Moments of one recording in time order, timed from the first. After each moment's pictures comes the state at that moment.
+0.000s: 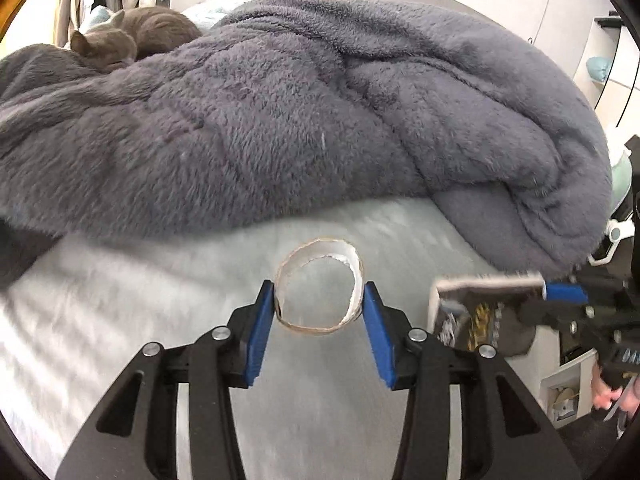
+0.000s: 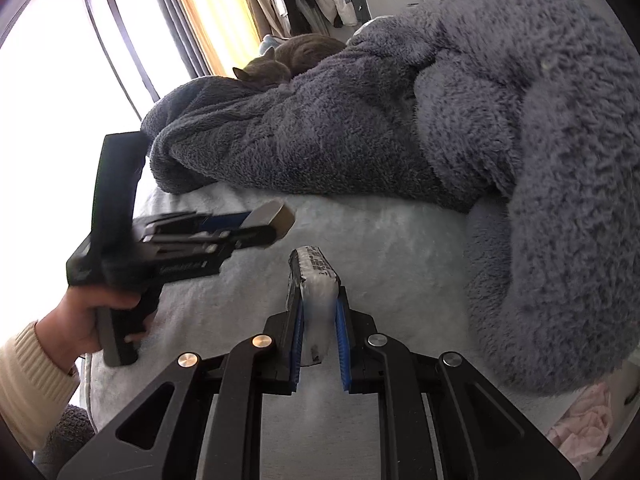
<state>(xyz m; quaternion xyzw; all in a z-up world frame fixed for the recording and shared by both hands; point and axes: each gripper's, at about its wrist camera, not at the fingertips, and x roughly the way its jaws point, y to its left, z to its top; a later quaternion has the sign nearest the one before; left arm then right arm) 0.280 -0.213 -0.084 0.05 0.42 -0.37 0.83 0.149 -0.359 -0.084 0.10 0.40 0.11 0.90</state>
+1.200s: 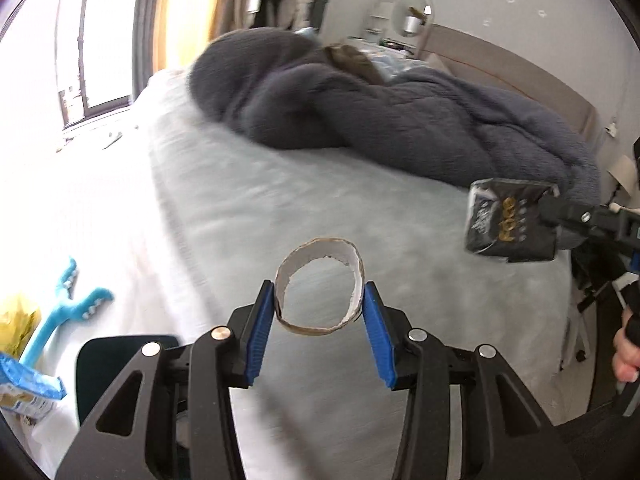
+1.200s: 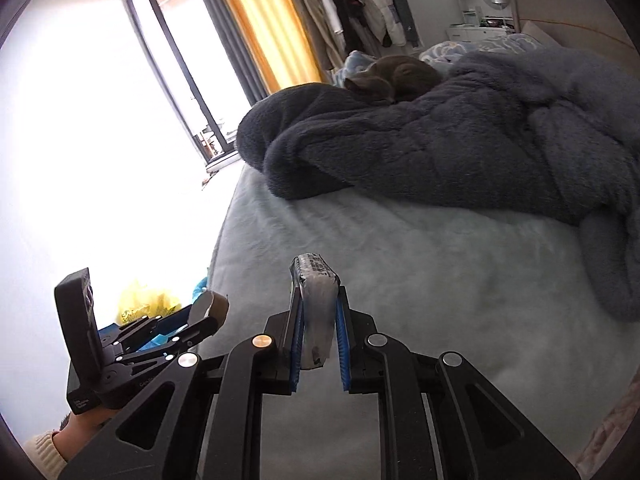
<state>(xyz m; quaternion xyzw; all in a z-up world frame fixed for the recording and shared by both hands) 0.140 0.003 -0.068 -0.03 0.37 -0.15 0.92 0.121 -0.207 -0.044 0.11 0.36 0.17 0.91</state>
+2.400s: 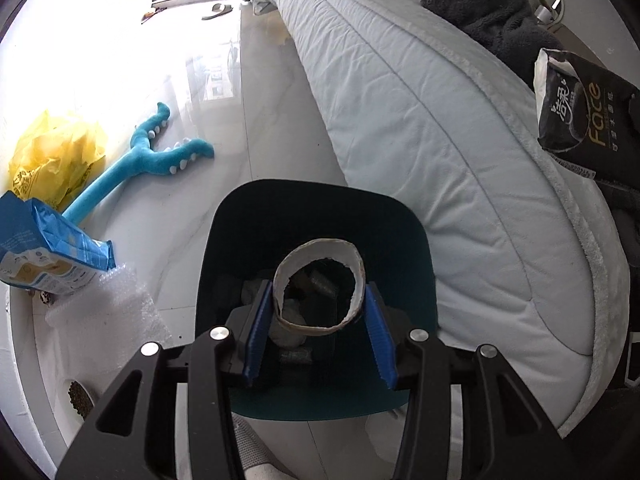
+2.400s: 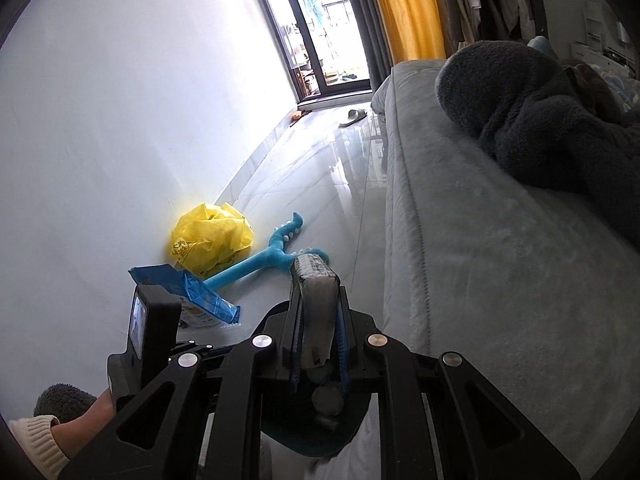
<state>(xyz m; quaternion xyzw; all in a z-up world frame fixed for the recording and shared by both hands) 0.110 0.211 -0.166 -0.12 0.53 -0.02 0.84 0.143 0.051 -0.072 0.01 0.40 0.32 0.86</state>
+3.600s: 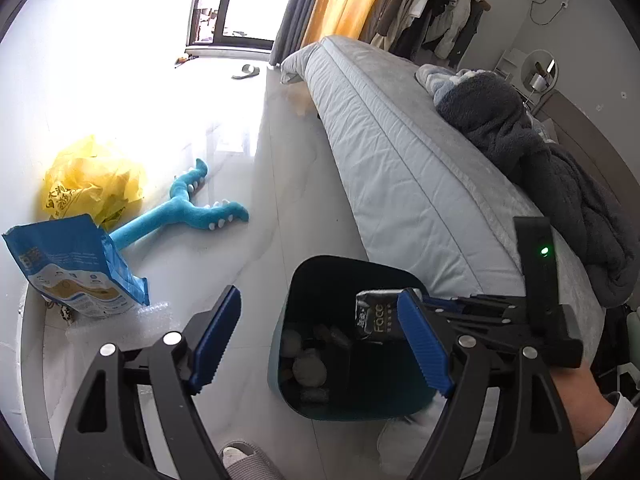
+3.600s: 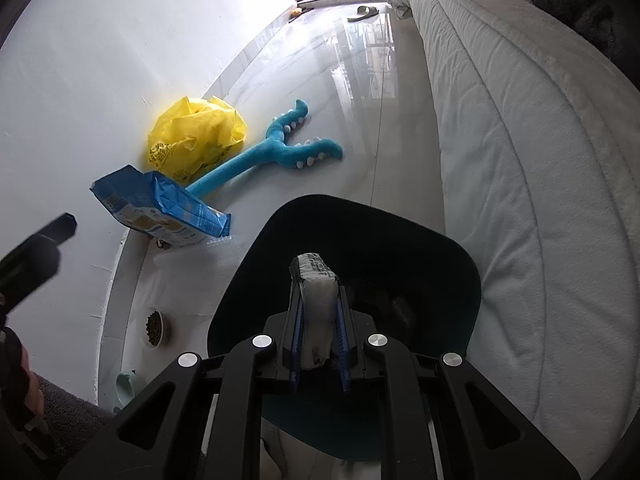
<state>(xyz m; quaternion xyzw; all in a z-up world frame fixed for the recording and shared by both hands) 0.061 0.289 -0.087 -0.16 0.41 0.01 0.90 0.150 0.163 -0.205 -0.06 0.55 0.31 0.78</state>
